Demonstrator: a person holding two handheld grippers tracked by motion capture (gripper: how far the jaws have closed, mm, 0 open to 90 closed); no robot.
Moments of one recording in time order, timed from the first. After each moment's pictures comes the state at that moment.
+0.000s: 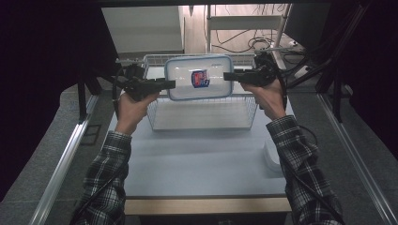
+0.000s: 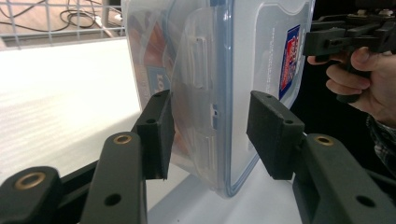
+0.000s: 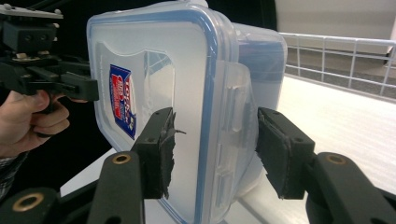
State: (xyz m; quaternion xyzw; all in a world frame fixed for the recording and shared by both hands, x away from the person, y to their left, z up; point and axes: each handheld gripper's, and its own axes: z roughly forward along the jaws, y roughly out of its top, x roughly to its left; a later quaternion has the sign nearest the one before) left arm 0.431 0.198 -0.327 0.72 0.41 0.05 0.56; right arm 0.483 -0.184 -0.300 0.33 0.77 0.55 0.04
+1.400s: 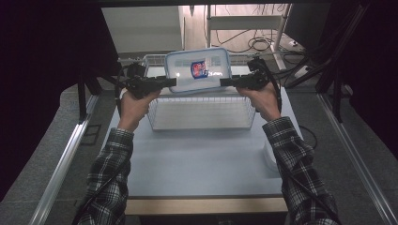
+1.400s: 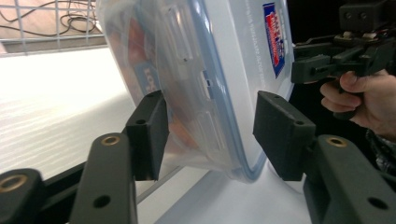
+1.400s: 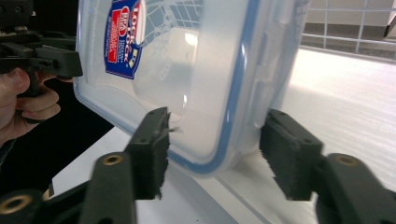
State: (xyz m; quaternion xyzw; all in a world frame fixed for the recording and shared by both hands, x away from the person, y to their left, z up) left arm 0.445 0.200 -0.337 0.71 0.41 0.05 0.57; right arm 0.495 -0.175 -0.322 0.36 0.78 0.52 0.03
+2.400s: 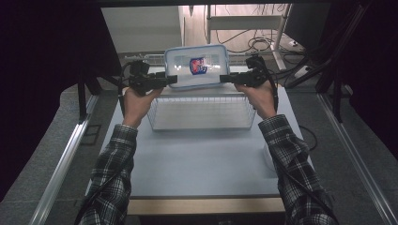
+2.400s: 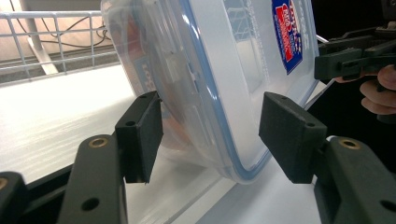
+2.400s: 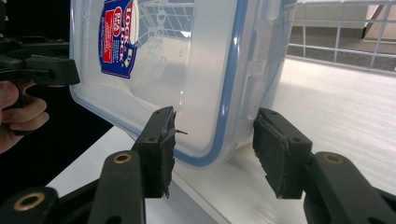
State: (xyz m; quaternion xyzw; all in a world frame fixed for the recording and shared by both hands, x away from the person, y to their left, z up) left arm 0.454 0.191 -0.335 0.71 0.42 0.11 0.54; right arm 0.503 -0.169 -0.321 0.38 0.77 0.51 0.05
